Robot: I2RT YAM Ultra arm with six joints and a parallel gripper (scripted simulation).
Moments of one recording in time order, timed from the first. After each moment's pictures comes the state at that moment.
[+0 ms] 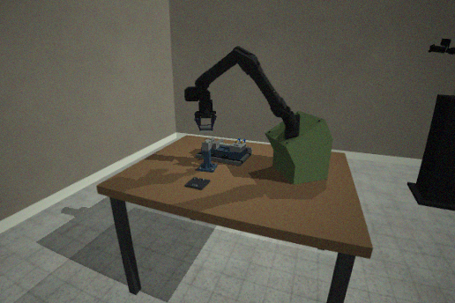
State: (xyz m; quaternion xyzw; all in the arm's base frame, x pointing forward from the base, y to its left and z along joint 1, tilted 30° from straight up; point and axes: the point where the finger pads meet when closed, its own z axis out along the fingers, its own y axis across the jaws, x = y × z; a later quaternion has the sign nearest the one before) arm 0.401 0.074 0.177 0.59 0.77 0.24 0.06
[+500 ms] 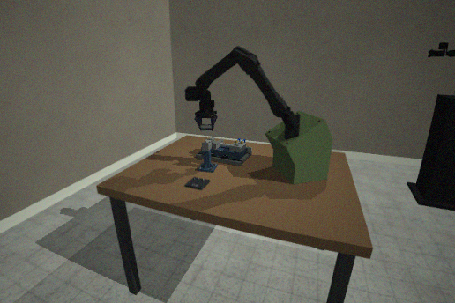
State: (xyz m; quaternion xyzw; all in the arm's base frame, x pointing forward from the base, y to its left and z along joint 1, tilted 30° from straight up) arm 0.401 0.070 0.176 0.62 0.74 0.24 0.05
